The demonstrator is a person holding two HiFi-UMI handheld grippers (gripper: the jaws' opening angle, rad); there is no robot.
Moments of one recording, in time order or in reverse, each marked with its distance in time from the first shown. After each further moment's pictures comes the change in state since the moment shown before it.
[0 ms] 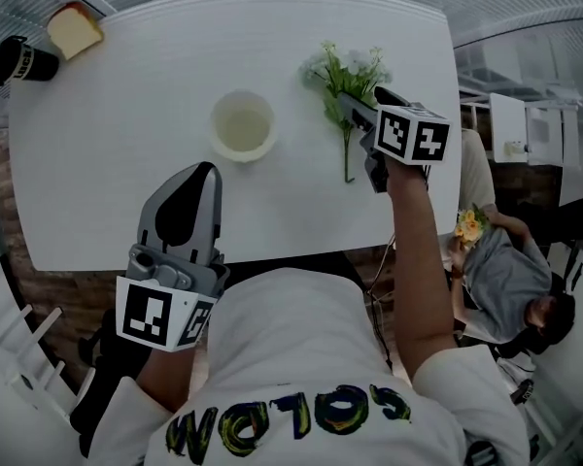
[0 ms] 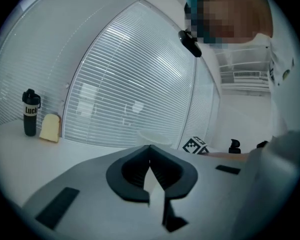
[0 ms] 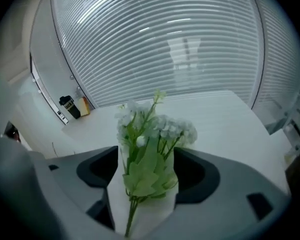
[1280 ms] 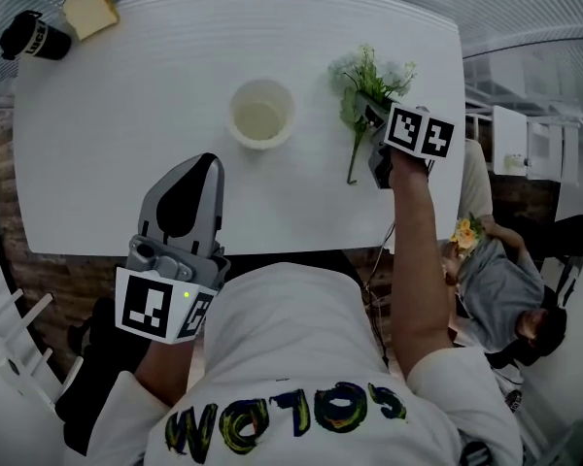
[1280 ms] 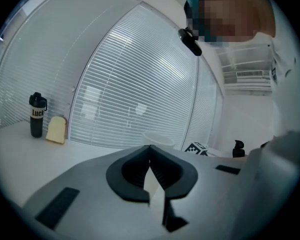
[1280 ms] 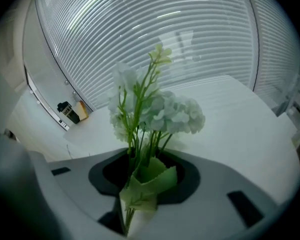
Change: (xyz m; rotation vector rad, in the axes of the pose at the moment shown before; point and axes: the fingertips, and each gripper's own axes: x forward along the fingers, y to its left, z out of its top) left arm -0.015 0.017 0.001 -0.009 -0.017 0.043; right arm 0.022 -0.006 -0.016 0.110 0.033 0.032
